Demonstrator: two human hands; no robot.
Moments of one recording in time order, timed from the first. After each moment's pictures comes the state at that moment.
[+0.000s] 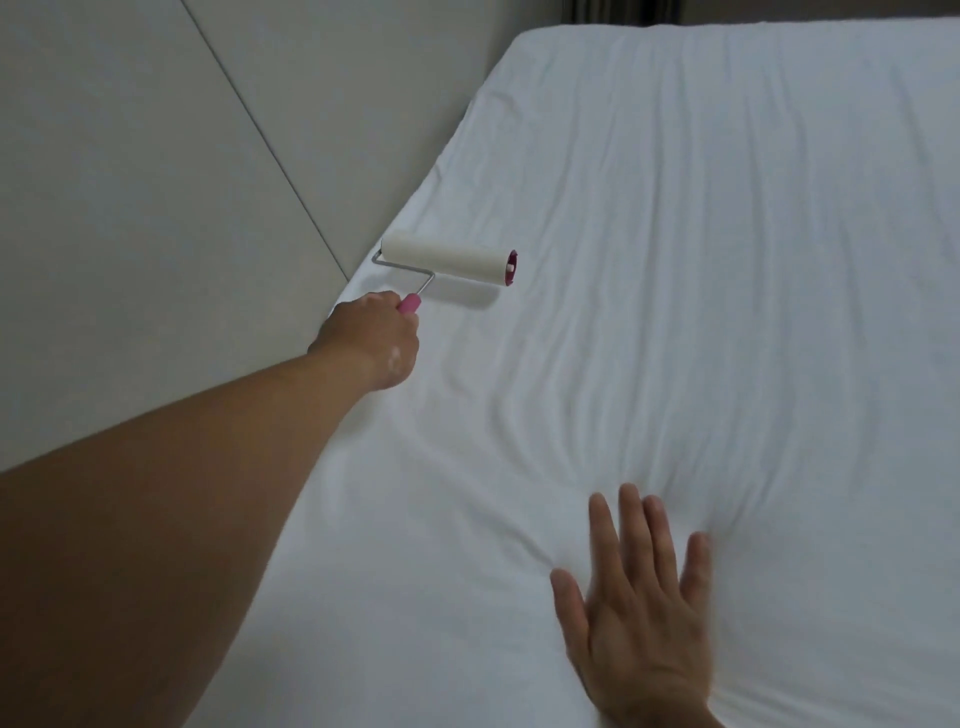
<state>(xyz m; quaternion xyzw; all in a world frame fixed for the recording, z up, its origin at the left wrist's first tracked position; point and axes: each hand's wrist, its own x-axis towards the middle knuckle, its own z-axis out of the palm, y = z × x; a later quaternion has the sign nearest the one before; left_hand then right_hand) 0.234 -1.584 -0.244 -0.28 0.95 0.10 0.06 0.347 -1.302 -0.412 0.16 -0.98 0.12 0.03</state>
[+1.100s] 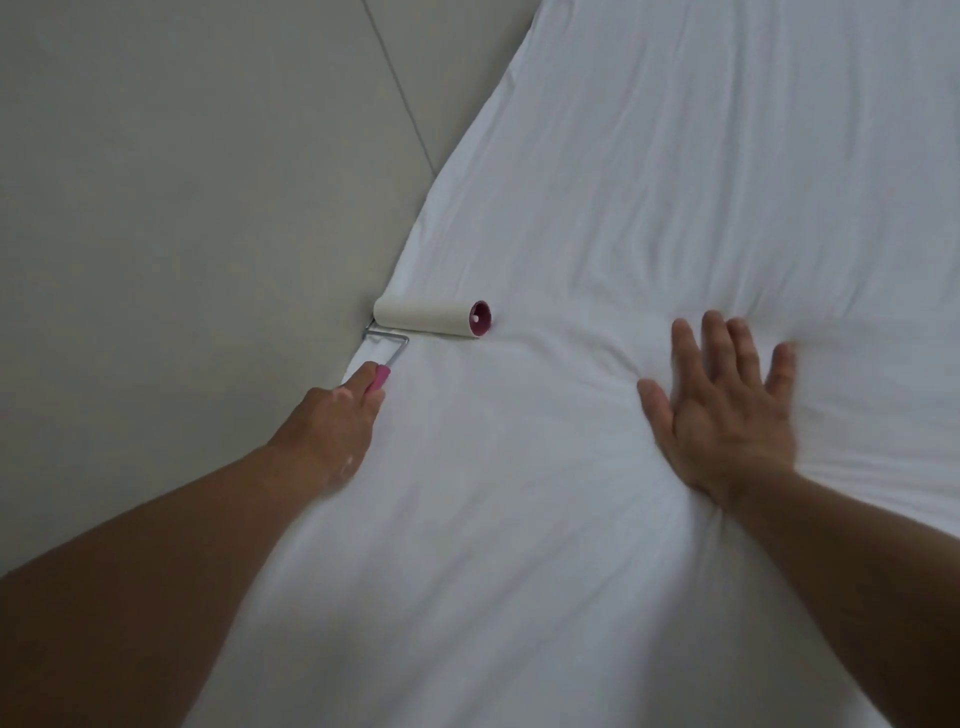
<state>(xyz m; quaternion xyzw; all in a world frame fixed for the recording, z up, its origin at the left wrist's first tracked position) 0.501 -1.630 -0.298 -0.05 0.90 -0.34 0.26 0.352 -1.303 -0.404 0.17 -0.98 0.05 0.00</state>
